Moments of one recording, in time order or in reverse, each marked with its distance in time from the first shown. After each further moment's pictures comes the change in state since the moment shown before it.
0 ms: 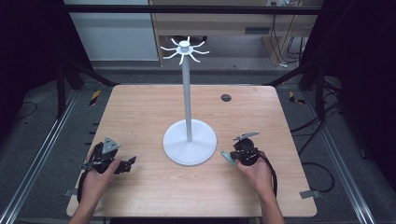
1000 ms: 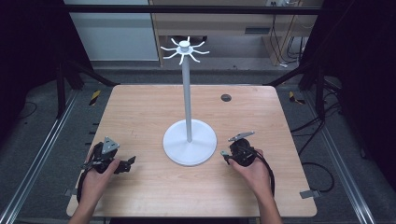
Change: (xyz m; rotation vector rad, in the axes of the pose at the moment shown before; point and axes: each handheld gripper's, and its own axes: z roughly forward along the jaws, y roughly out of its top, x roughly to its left) left arm 0.001 0.000 0.000 -0.001 0.007 0.006; right arm 0.015 0.006 -0.006 -0.001 0.018 -0.072
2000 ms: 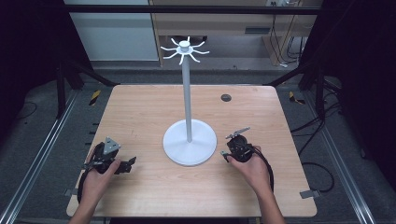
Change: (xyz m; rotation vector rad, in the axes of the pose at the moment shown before) left arm -0.002 0.000 0.001 0.011 0.007 0.020; right arm -0.001 0.014 0.004 0.091 -0.017 -0.022
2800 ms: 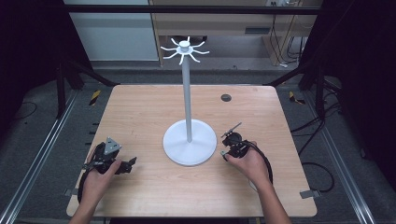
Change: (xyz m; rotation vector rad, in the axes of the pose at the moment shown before) left arm -0.001 0.000 0.001 0.003 -0.001 0.009; right arm -0.001 0.017 0.012 0.156 0.010 -0.062
